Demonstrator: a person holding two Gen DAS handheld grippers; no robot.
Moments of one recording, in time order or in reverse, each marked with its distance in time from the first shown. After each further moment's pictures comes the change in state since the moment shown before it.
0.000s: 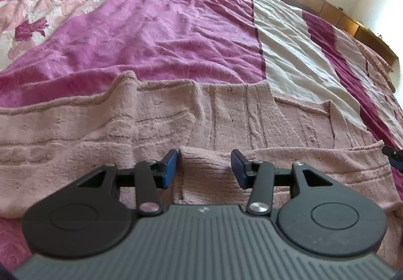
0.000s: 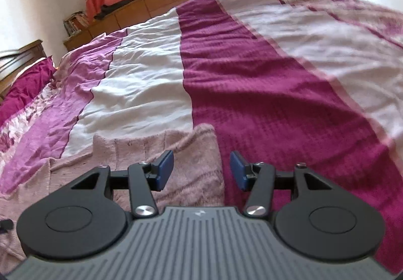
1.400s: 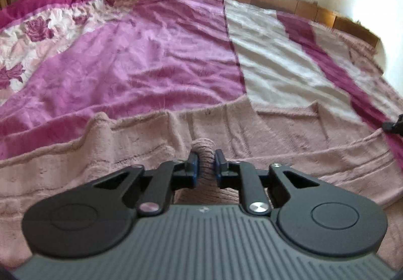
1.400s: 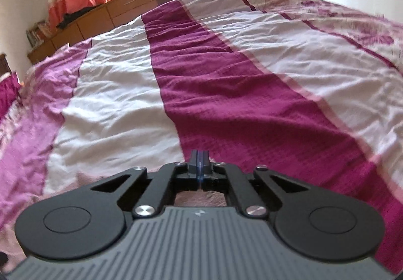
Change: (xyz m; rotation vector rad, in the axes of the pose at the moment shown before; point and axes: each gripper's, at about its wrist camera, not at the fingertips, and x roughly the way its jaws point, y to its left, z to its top) left arm 0.015 -0.022 0.012 0.173 -0.062 -0.026; right arm 0.017 0.019 0.034 0.099 0.030 -0.173
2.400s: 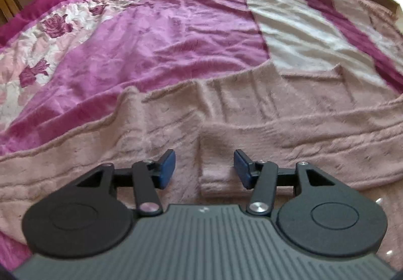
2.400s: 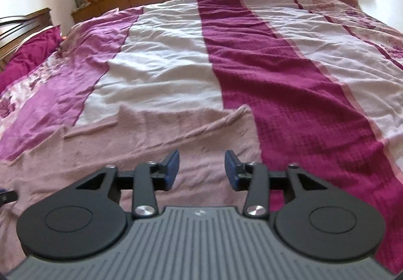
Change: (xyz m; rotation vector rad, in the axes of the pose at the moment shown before) left arm -0.012 -0.002 -0.017 0.087 0.110 0.168; right arm -0.058 0.012 -0.055 -0.200 0.073 0.149
